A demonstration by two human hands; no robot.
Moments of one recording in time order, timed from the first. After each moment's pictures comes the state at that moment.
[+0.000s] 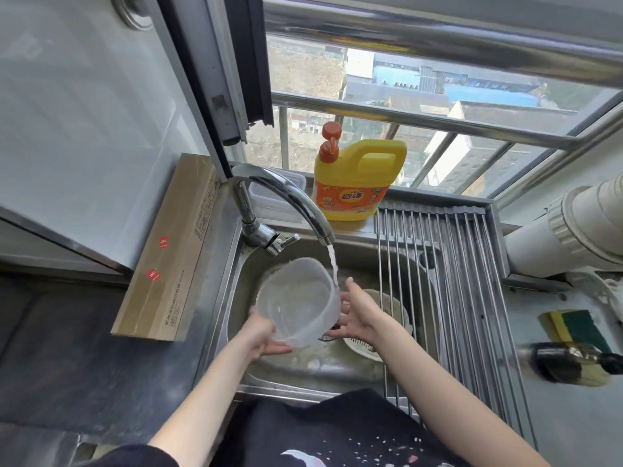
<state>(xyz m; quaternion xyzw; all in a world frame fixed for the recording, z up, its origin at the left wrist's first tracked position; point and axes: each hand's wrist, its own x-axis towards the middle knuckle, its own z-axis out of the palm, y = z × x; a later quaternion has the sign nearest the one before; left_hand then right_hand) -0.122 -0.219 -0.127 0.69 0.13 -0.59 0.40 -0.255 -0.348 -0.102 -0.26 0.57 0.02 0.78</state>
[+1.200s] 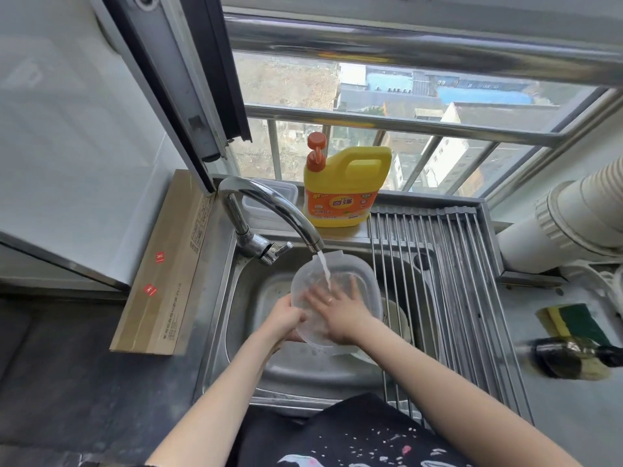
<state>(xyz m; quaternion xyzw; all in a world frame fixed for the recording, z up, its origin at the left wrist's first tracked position) -0.142 -0.262 -0.117 0.70 -0.07 -0.59 0.39 -0.253 -0.354 -0.112 -0.93 0.20 0.29 0.12</state>
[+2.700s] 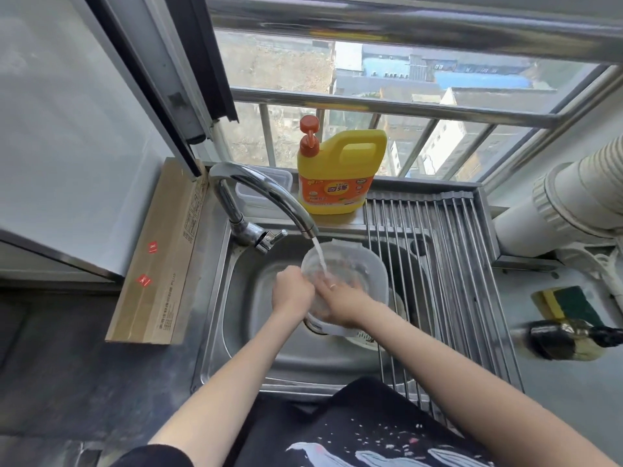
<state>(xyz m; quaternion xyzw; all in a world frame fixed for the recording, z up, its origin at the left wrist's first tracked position) -0.157 -0.291 -0.086 0.88 -0.26 -0.33 0.22 -0.259 -0.356 -0.108 -0.89 0.27 0.28 0.23</state>
